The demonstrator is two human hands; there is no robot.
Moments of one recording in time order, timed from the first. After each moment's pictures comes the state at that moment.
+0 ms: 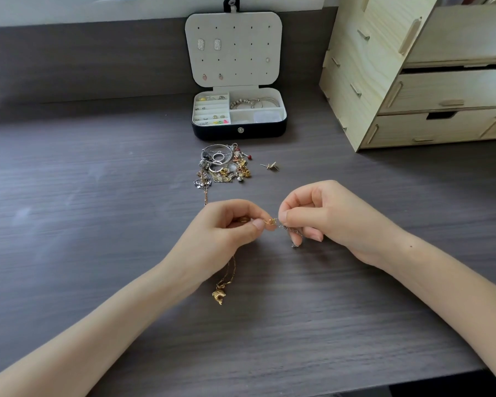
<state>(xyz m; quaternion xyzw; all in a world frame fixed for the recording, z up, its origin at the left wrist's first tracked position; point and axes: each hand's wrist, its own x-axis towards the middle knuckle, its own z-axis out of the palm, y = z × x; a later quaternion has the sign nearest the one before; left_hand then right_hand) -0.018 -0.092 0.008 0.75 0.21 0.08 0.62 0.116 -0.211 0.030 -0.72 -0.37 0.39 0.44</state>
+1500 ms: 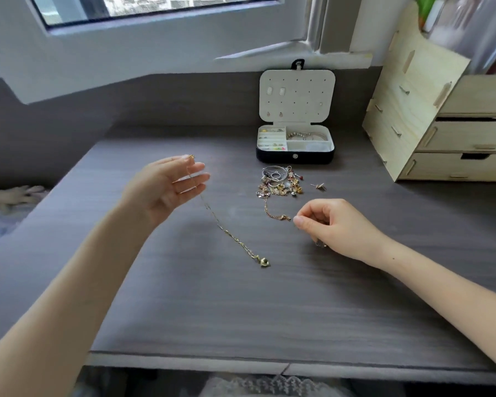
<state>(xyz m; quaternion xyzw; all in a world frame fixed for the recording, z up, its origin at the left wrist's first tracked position) -0.102 0.013 0.056 0.50 0.36 0.31 0.72 0.090 -0.184 0.014 -0.72 -0.53 0.22 0.39</state>
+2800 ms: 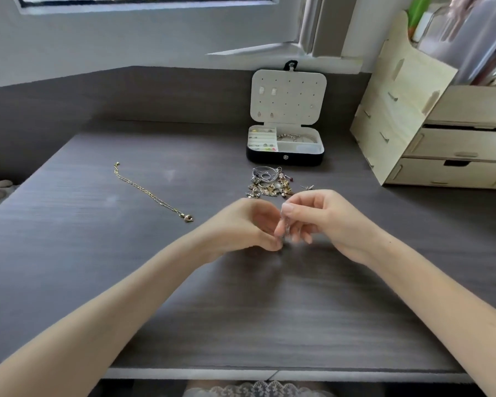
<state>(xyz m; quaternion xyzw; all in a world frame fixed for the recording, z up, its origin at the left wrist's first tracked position) -0.047 -0.061 0.023 0.78 0.21 0.02 0.59 0.086 -0.178 0.031 -0.62 -0.44 0.41 0.50</state>
